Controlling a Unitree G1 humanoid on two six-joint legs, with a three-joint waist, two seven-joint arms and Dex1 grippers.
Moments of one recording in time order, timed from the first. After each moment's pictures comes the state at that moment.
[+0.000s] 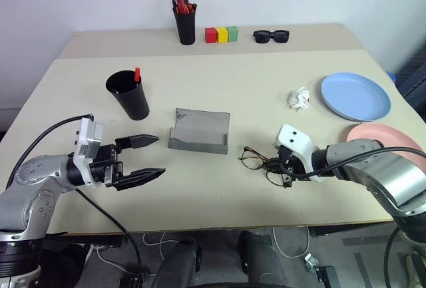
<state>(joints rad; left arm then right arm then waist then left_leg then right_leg) -0.08 0.76 0.28 -0.25 -0.73 0.44 -1.27 -0.43 -0.93 0.22 -0.48 0.47 1.08 0.79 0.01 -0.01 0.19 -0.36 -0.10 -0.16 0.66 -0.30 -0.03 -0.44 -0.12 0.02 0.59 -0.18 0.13</state>
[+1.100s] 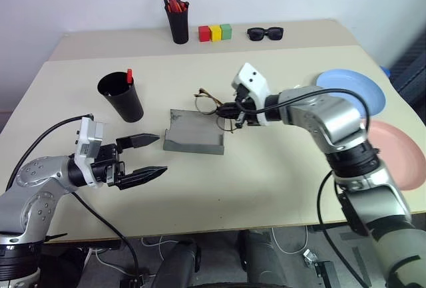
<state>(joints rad) -0.06 0.76 0.29 -0.30 -0.78 0.47 -1.19 -0.91 -0.47 0.33 0.03 0.35 0.86 0.81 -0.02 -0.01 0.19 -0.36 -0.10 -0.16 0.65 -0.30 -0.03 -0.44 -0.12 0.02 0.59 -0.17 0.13</state>
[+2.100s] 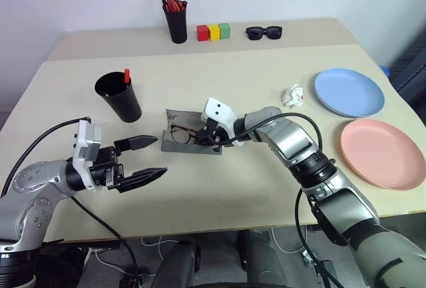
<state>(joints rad) -0.02 0.77 0.30 -0.34 -0.79 0.47 -1.16 -0.87 -0.33 0.46 0.18 0.14 0.69 0.93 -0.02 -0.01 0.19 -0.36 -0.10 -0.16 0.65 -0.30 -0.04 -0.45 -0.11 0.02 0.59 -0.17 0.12</state>
